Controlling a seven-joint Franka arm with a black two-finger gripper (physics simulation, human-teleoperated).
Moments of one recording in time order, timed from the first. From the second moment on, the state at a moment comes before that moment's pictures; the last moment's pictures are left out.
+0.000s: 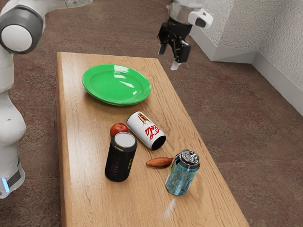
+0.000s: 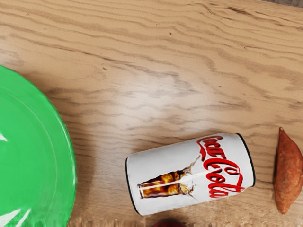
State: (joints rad) arm 0.50 -0.04 -0.55 -1.41 0.05 1.32 -0.29
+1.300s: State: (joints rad) arm 0.44 -0.35 -0.47 -2.18 -0.14 1.76 -0.73
